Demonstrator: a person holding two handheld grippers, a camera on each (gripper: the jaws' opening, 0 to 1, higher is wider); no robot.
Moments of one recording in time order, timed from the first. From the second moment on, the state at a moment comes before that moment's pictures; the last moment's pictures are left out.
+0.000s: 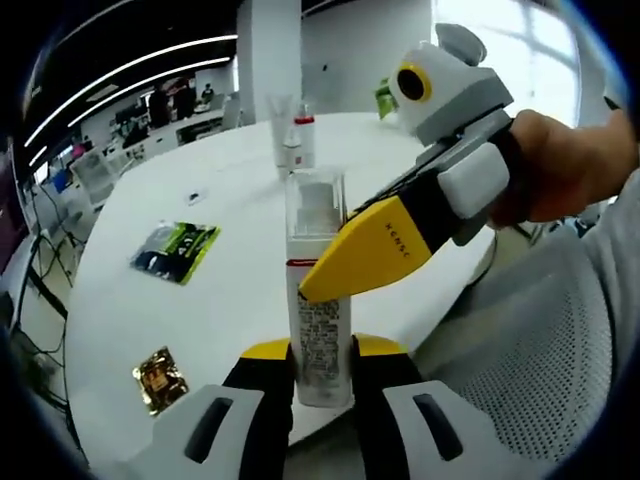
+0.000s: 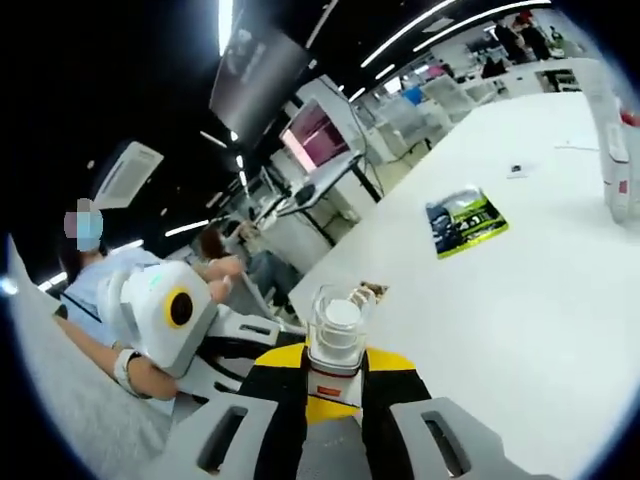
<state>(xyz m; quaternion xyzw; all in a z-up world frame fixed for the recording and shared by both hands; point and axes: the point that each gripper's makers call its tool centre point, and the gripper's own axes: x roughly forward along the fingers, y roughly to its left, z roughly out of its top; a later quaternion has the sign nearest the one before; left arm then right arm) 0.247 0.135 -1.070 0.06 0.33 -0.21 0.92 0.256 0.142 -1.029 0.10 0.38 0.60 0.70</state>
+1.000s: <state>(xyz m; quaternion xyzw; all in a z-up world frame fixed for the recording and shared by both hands) 0.227 0.198 -1.107 0.21 0.40 -0.17 0.88 0.350 0.079 -1.016 0.06 0.32 0.53 0.78</state>
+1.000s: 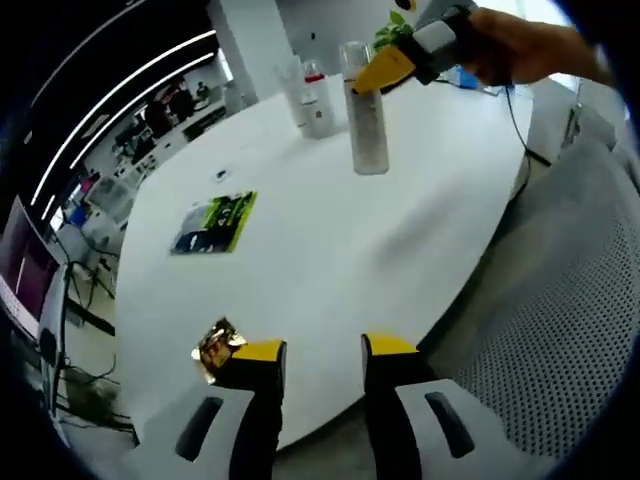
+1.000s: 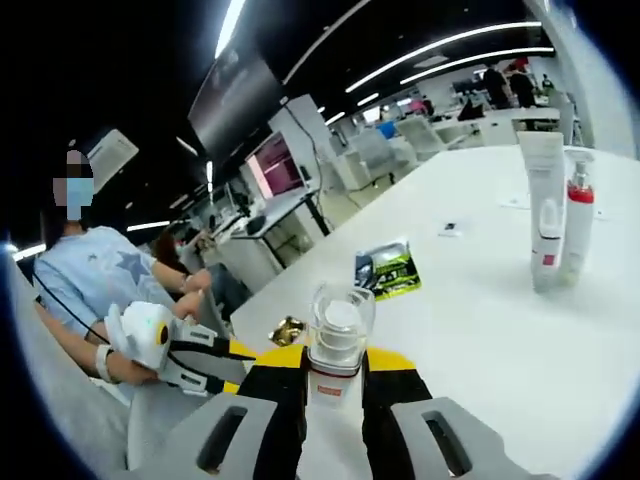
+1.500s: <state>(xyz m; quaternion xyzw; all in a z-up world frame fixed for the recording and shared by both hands) 0.219 0.199 -1.121 0.20 0.43 -0.18 0.86 0.405 0.033 -1.032 0.00 0.32 0.47 0.82</state>
